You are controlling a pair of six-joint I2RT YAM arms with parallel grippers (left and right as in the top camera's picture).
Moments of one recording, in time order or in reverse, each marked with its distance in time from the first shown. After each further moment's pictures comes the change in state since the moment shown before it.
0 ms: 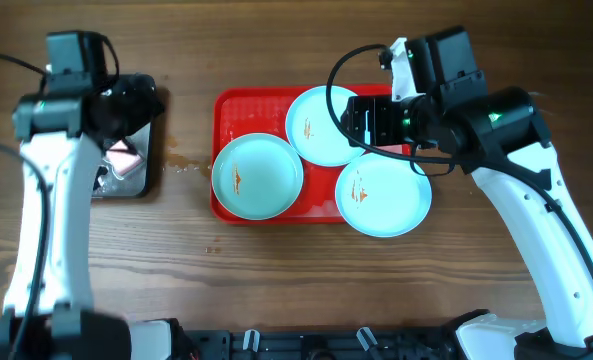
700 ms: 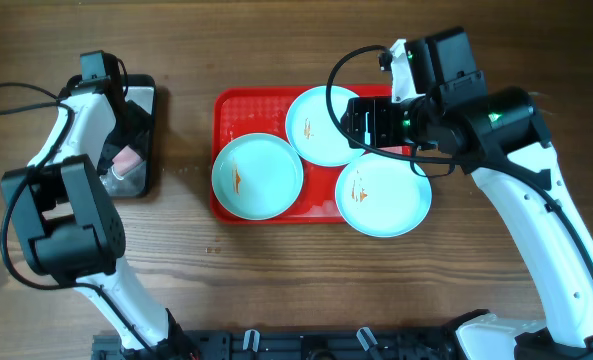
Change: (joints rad) left arm 0.117 0.484 -0.065 0.303 -0.136 -0.074; right arm 0.000 0.000 0.000 -0.012 -0.005 0.000
